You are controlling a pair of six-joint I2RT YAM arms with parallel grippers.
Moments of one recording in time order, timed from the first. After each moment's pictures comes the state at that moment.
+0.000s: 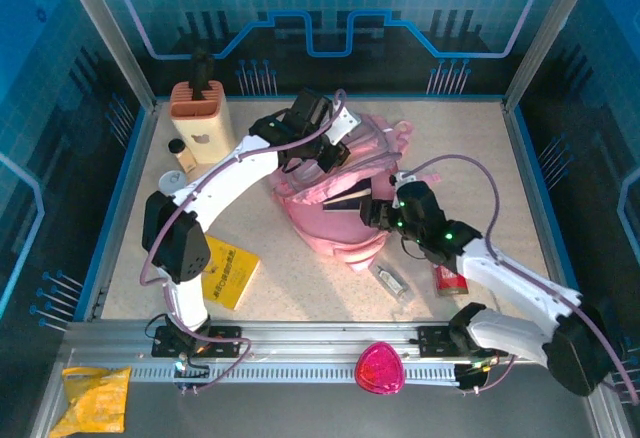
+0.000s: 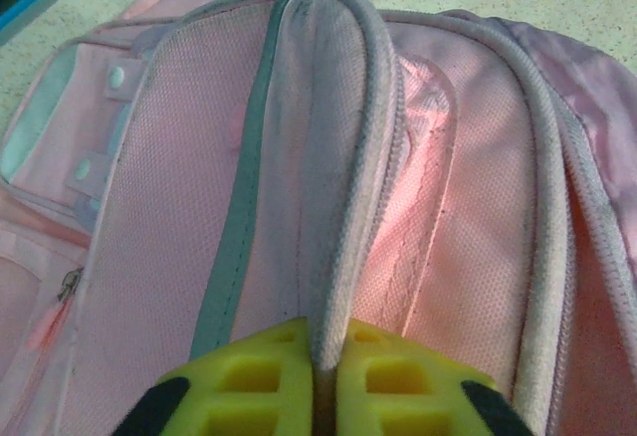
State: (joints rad) left arm -0.58 1.86 1.76 -0.73 0.24 0.17; right arm 0.61 1.03 0.67 -0.26 0.09 0.53
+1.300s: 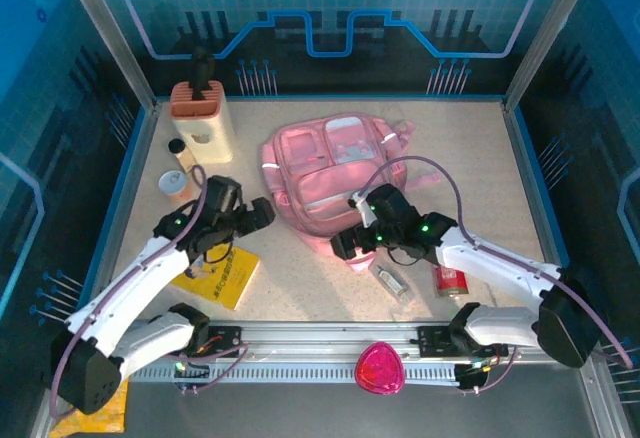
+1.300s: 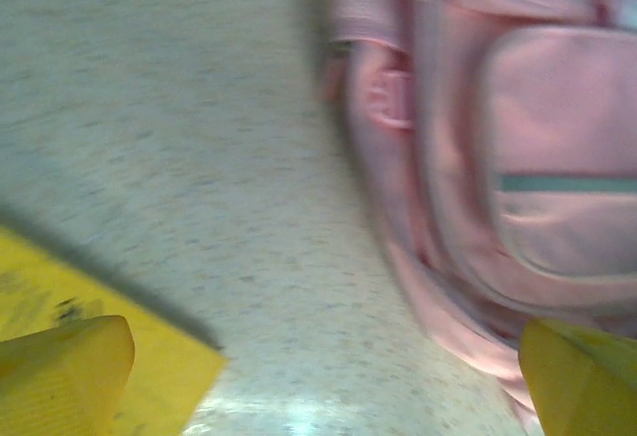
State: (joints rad) left arm -0.39 0.98 0.78 -0.74 -0.05 -0.82; right arm 0.77 1.23 0.79 -0.43 -0.13 0.30
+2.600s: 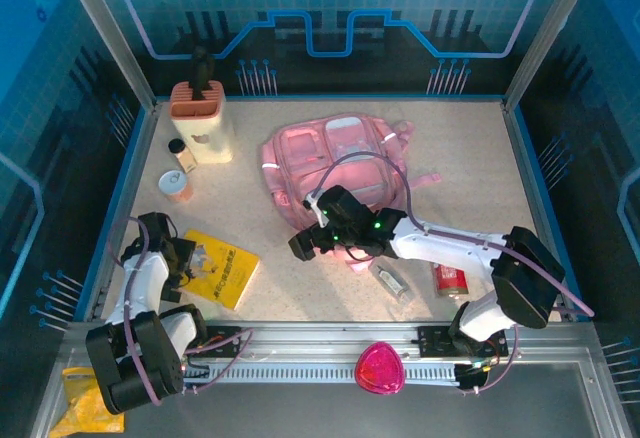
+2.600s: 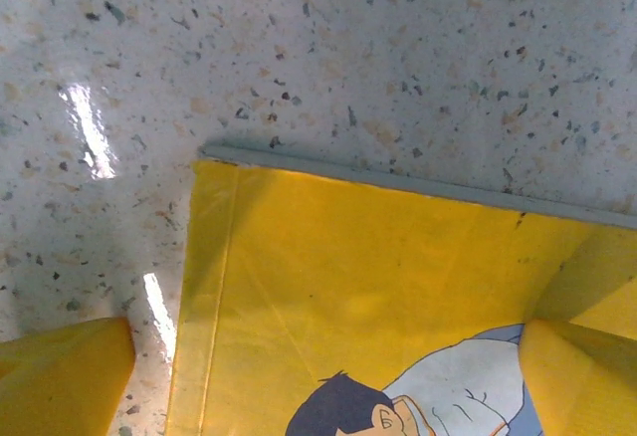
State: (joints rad) left arm 0.39 1.01 0.43 -0.73 -0.04 -1.07; right arm 0.95 1.51 0.99 -0.30 -0.03 0.35
